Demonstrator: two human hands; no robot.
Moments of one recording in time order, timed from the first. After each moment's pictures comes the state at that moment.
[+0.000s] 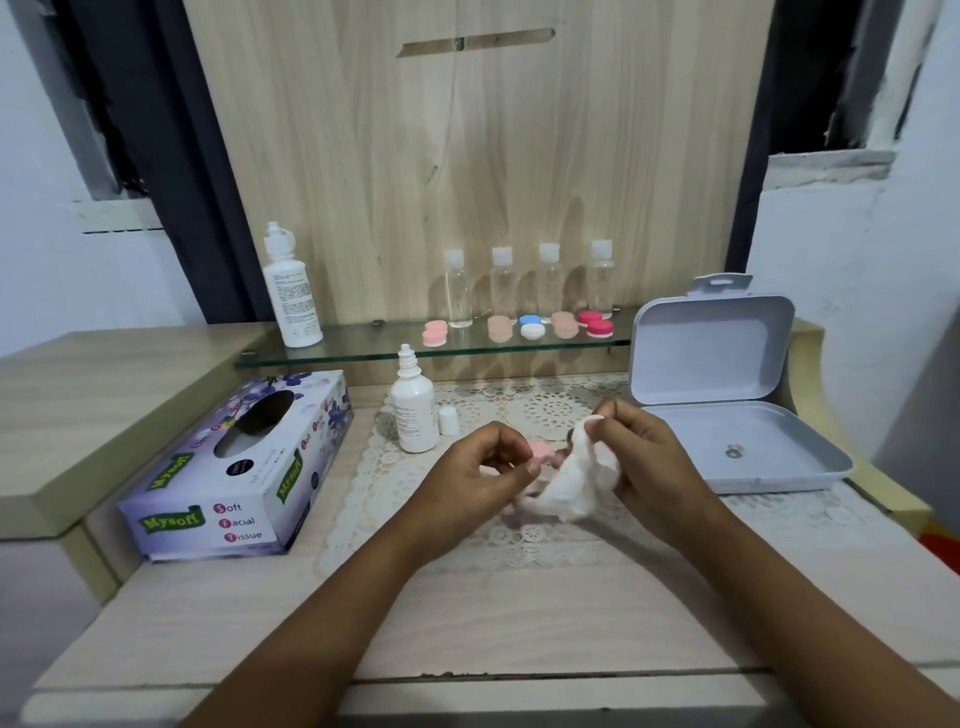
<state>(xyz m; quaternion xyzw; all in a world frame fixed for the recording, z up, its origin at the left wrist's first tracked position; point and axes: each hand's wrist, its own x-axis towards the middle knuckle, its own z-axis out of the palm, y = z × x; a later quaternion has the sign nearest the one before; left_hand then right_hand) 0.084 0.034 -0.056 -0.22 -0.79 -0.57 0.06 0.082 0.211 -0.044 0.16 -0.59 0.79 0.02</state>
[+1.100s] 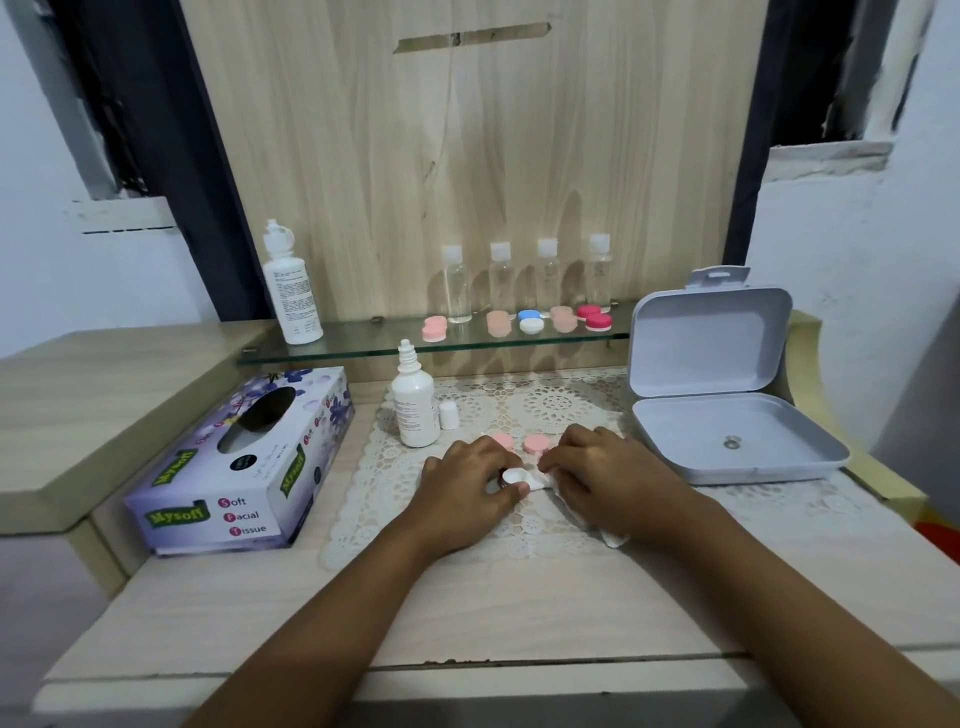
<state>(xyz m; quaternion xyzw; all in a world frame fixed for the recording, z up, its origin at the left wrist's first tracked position) 0.070 0.028 -0.073 -0.19 -0.95 -0.23 0.10 0.072 0.212 -0.059 0.25 -0.96 0.09 0.12</state>
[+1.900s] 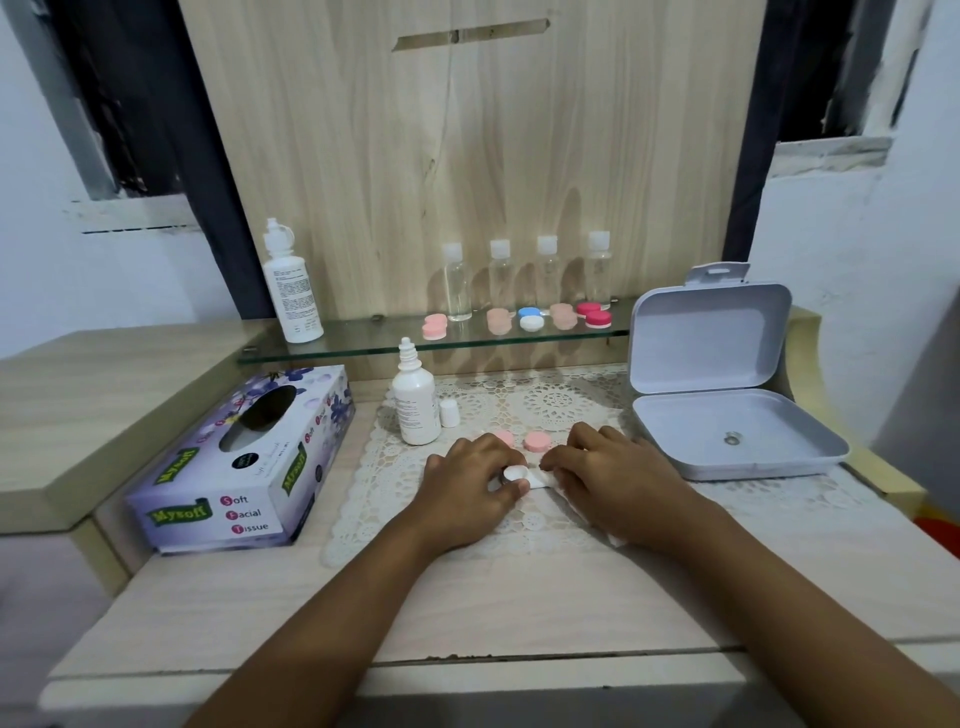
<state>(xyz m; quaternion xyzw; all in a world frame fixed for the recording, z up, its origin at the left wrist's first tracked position) 0.071 0.029 -0.072 -0.19 -0.95 -0.22 0.10 0.080 0.210 -0.060 0.23 -0.96 0.03 0.13</state>
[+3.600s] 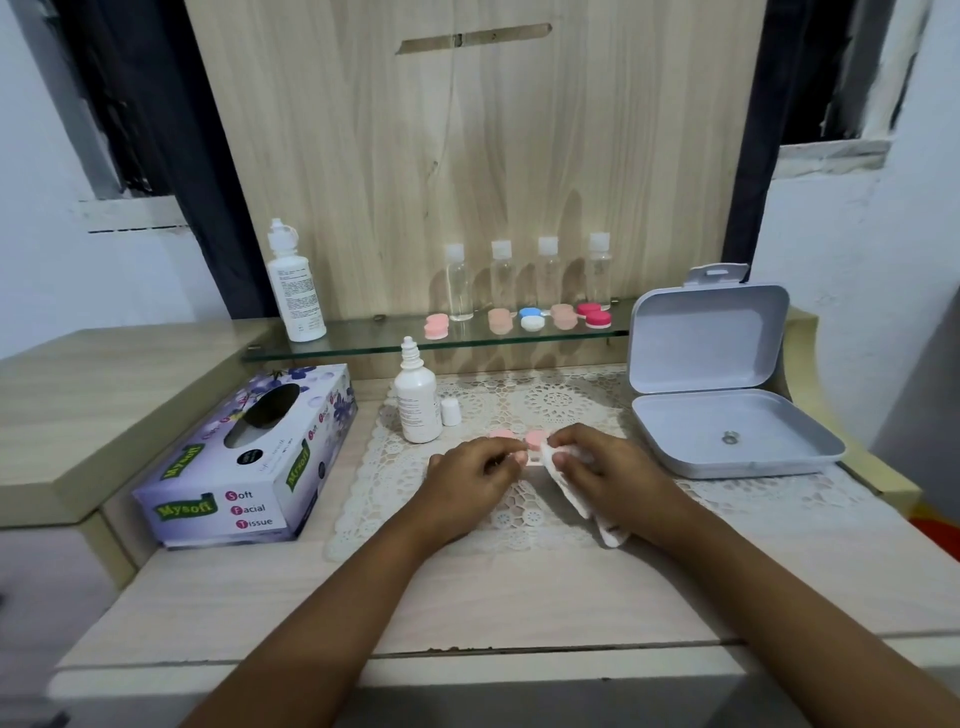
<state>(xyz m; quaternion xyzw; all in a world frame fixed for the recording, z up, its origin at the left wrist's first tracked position) 0.070 0.027 -0.076 -0.18 -0.90 -0.39 0.10 0.083 0.210 -0.062 0.19 -0.91 0.36 0.11</state>
